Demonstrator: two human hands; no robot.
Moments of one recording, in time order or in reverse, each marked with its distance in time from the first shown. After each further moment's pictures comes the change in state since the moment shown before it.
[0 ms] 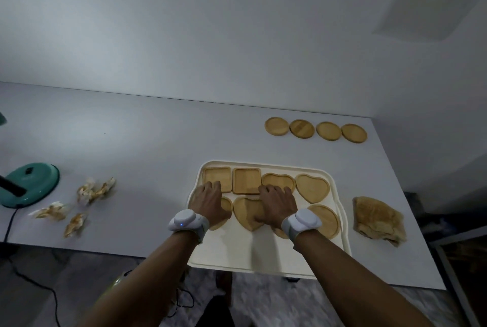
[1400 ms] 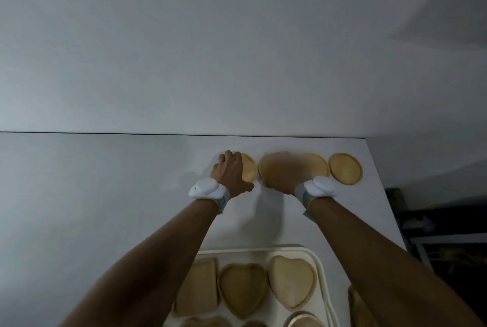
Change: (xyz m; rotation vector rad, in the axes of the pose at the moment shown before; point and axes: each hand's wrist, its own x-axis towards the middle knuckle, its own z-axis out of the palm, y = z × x) left_hand 0.338 0.161 -0.017 -0.039 -0.149 0.165; right_hand 0.260 0.222 -0.074 0.057 -0.059 0.314
